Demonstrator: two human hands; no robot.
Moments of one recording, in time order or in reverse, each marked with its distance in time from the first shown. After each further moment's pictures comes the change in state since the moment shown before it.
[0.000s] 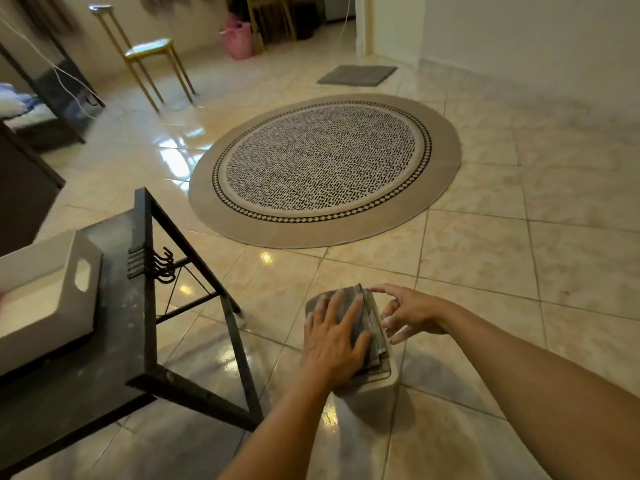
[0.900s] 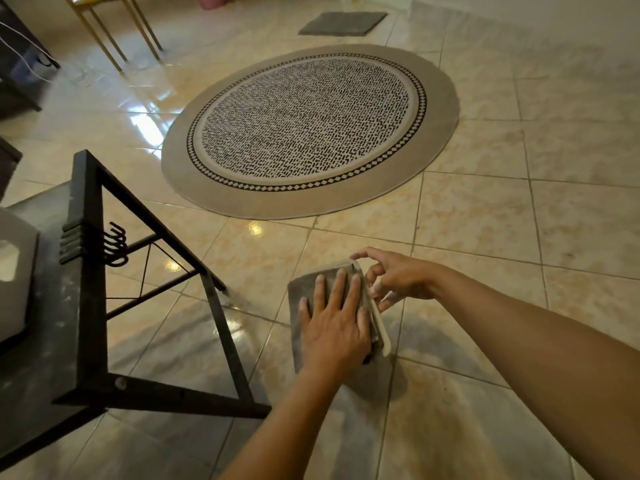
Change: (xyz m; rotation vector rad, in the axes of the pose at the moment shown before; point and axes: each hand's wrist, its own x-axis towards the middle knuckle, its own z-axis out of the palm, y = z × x) left_hand 0.004 0.015 0.024 0.087 0.007 -0.090; right_hand 0.037 0.002 -0.002 0.035 -0.094 -0.067
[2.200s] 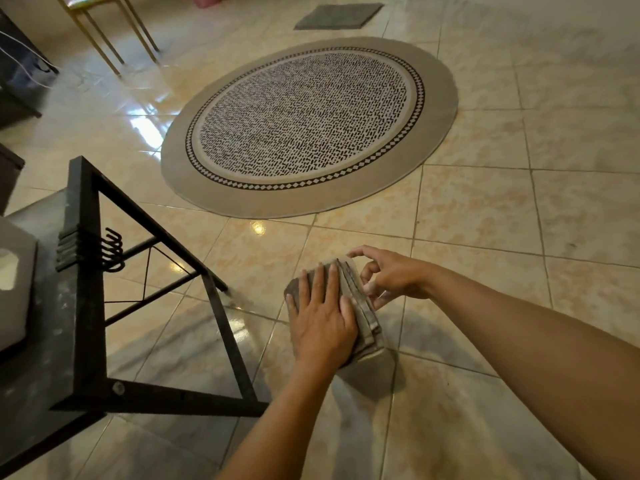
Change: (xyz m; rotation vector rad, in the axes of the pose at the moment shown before) left_hand 0.006 -0.013 0.002 -0.048 0.039 -0.137; right_hand -0.001 -0.002 0.009 0.017 0.046 0.007
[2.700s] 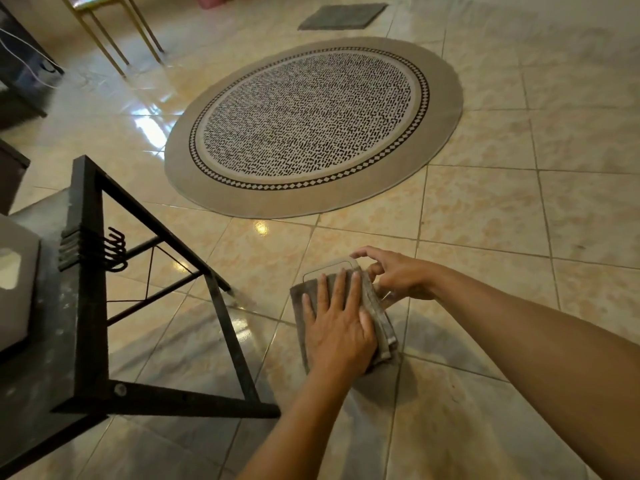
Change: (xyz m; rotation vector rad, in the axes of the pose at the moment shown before) left_hand -0.009 0.014 0.006 0.017 -0.011 0.105; right_hand 0.001 -0.001 0.000 -0.004 -0.034 -0.011
